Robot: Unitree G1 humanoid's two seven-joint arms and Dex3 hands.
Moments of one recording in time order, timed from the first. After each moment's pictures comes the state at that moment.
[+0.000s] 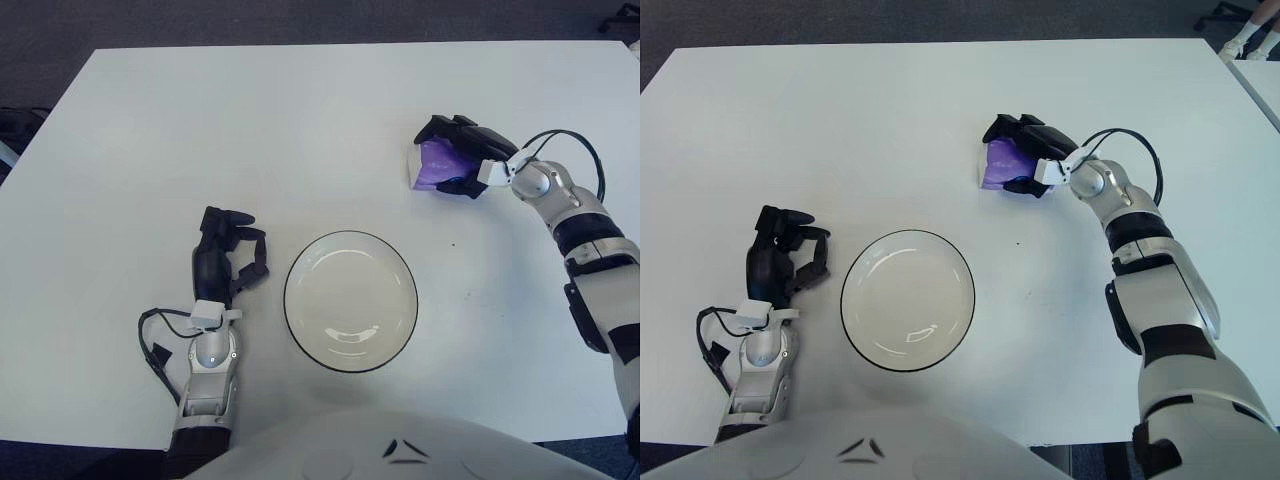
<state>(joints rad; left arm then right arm) 0.26 -0.03 0.03 0.00 0.11 -0.30 0.21 -0.84 -0.59 0.33 1.01 -0.45 -0.78 0.15</state>
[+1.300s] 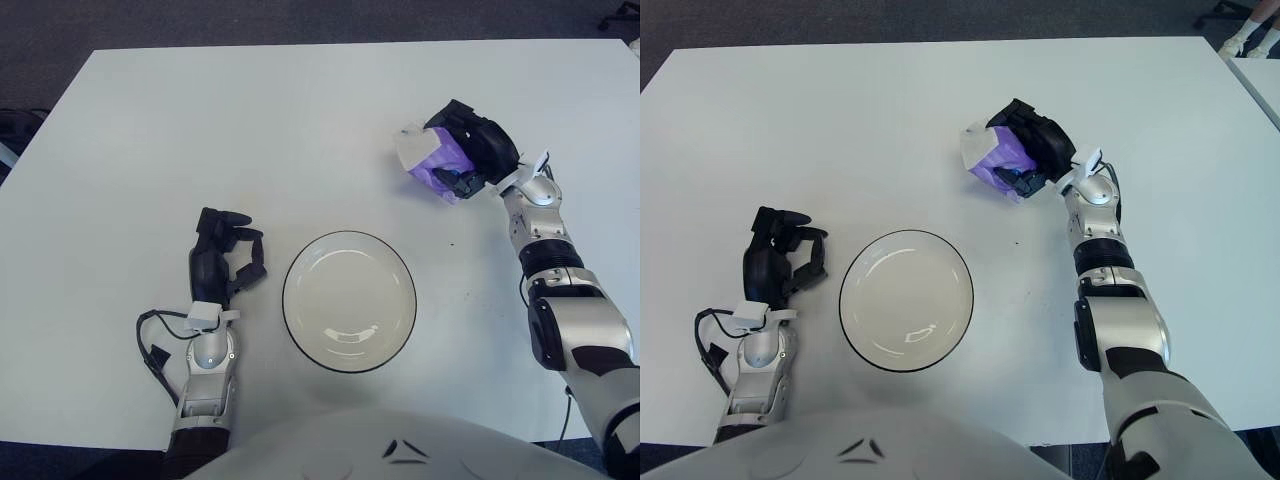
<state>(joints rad) 0.26 -0.03 0.04 0.00 0.10 -0.31 0.21 -0.71 -0.34 -0.10 0.84 0.38 -0.37 0.76</state>
